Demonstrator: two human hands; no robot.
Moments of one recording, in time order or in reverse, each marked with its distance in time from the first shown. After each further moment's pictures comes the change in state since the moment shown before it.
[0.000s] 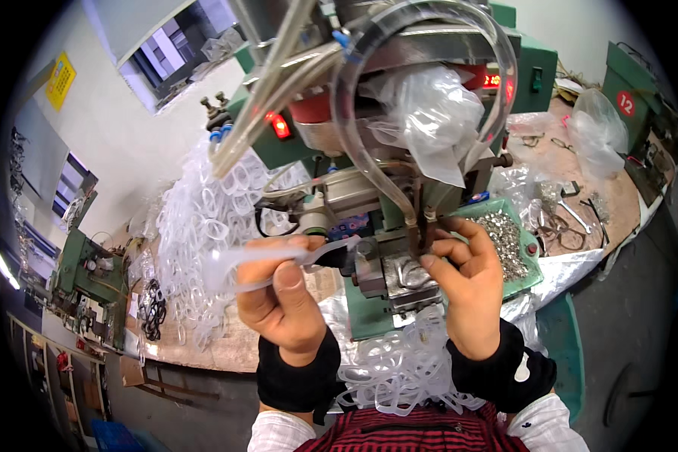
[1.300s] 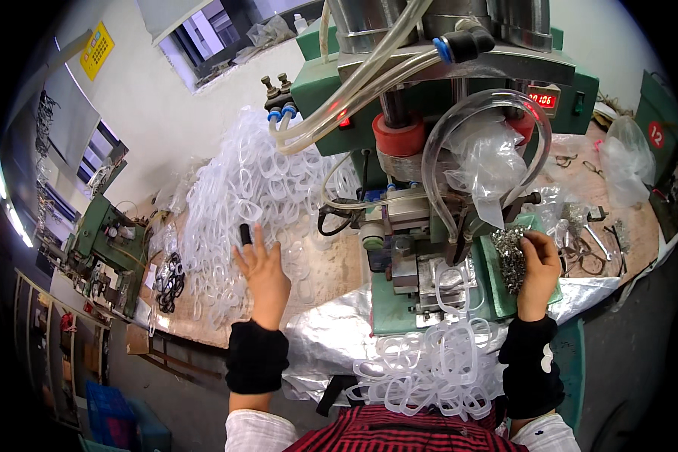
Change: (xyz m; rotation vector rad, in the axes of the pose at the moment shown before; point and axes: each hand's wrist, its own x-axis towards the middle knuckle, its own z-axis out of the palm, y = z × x) left_hand -0.072 -0.117 -0.180 1.565 -0.531 -0.085; right_hand 0.058 0.060 -0.130 -0.439 0.272 -0.277
